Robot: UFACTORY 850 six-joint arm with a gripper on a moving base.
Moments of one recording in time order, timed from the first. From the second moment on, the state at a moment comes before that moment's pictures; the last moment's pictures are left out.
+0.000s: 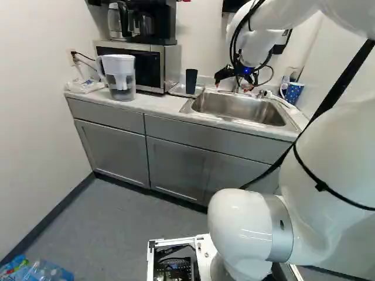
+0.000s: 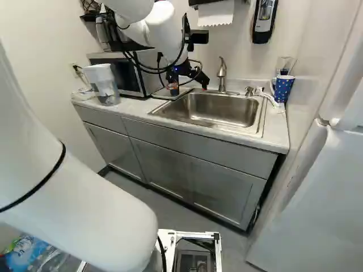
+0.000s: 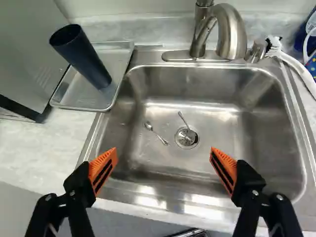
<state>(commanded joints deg) -15.3 8.9 -56.0 9.0 -20.9 -4.8</state>
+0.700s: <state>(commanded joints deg) -15.3 8.9 -56.0 9.0 -20.9 -4.8</state>
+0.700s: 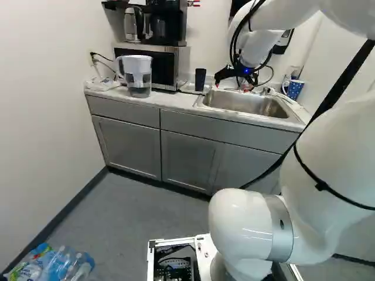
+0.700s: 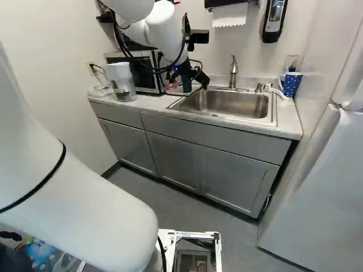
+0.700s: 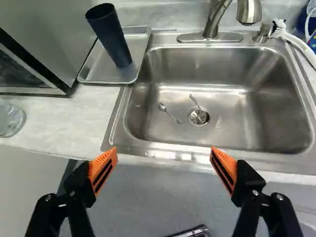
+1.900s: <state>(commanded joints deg) -15.3 8.9 -56.0 9.0 -20.9 -4.8</state>
